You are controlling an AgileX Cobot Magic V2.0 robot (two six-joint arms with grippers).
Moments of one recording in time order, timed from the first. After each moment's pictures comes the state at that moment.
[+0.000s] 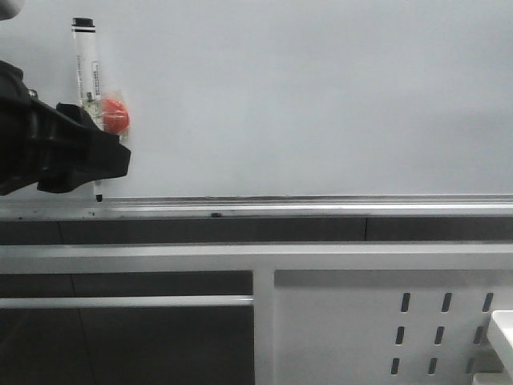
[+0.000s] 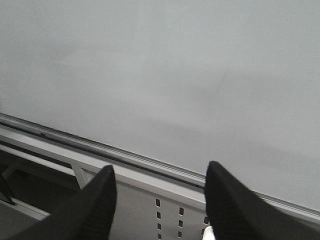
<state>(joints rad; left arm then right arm) -0.65 1.33 -0.46 -0.39 -0.36 0.18 0.24 0.38 -0.44 0.19 0.44 -0.22</state>
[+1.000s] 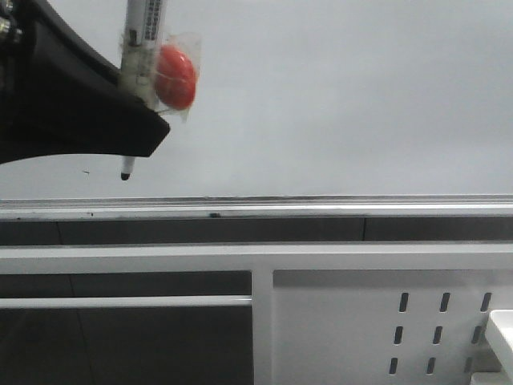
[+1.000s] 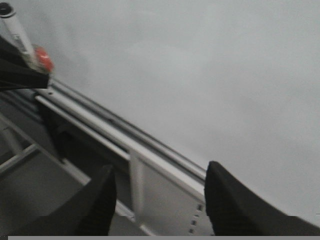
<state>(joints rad) -0.94 1.03 -0.58 0.26 0.15 0.18 0.51 0.68 -0.72 0.66 0.66 -0.80</state>
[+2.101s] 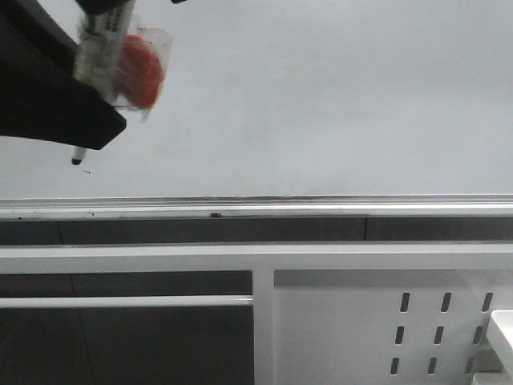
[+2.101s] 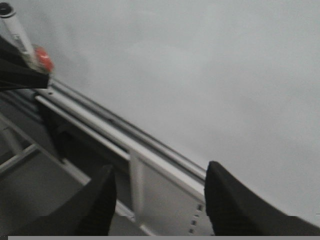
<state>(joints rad) -1.03 0.97 -0.65 0.39 0.41 0.18 0.90 1.12 -0.92 0.62 0.47 -0.83</state>
